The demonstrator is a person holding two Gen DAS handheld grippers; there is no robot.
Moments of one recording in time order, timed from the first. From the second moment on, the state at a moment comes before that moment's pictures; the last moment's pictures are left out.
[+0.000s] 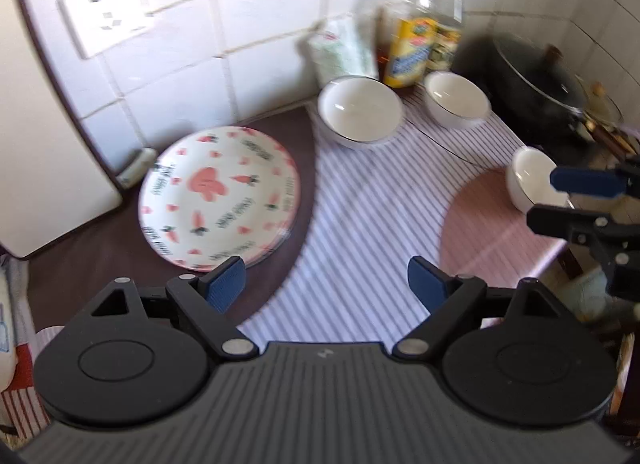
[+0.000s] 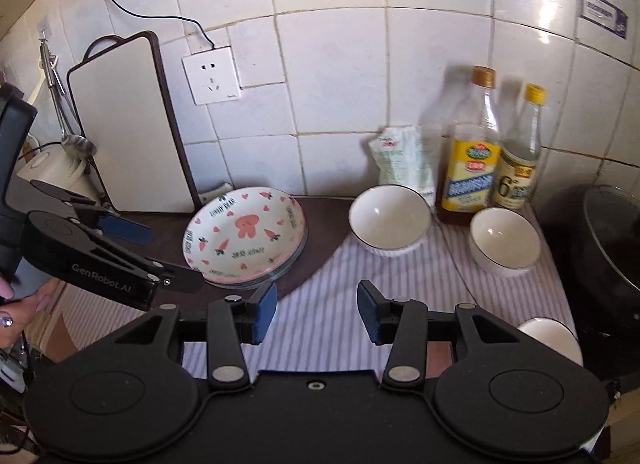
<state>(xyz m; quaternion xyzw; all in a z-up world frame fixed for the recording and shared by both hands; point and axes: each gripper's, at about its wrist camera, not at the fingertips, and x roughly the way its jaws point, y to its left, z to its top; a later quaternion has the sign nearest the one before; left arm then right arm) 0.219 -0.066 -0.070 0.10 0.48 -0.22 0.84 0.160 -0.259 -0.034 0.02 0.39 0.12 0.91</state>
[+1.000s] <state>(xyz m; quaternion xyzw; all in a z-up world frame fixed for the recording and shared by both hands) 0.205 -0.243 -0.138 0.08 0.47 -0.30 0.83 0.096 -0.412 -0.123 0.04 0.40 0.00 0.92</state>
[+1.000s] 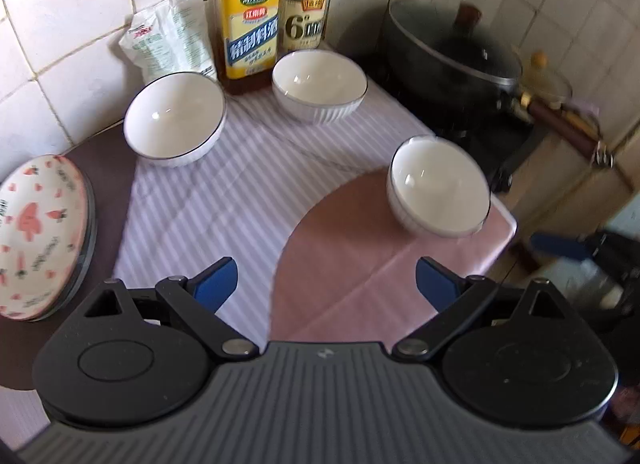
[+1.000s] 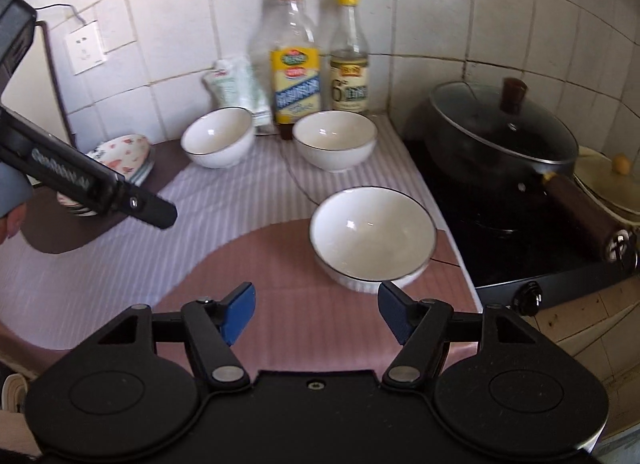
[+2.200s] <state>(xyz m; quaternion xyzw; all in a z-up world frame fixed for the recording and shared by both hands) 0.251 -0.343 -0.229 -0.02 0.53 -0.31 0.79 0.149 -0.442 -0.243 0.03 0.28 -0.01 0.96</state>
